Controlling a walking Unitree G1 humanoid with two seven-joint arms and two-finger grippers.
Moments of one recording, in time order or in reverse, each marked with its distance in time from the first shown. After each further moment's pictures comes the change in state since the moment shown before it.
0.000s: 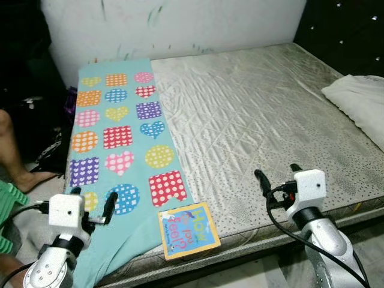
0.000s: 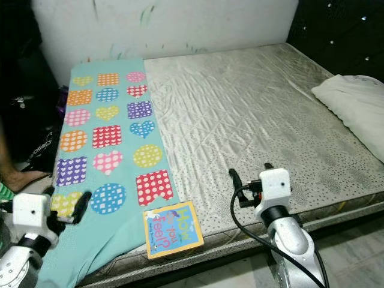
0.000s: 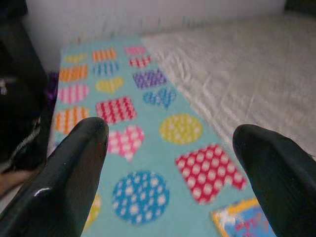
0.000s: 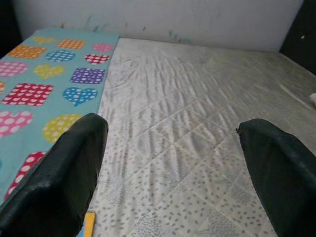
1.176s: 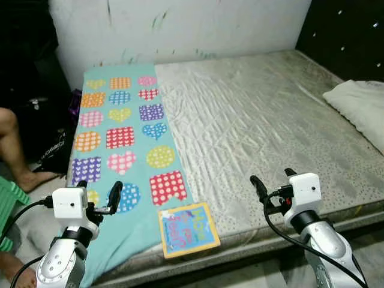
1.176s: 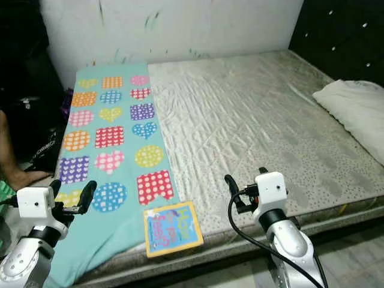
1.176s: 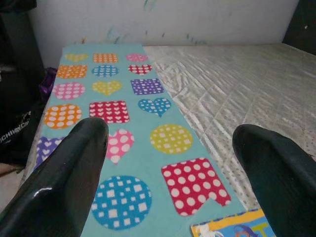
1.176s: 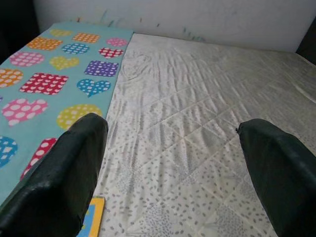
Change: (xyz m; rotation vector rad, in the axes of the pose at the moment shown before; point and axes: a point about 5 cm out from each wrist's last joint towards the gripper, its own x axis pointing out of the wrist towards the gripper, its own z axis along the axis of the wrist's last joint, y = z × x) left arm 0.014 -0.006 -0.004 -0.119 -0.010 0.030; right arm -0.002 0.003 -0.005 -0.003 0.036 0.052
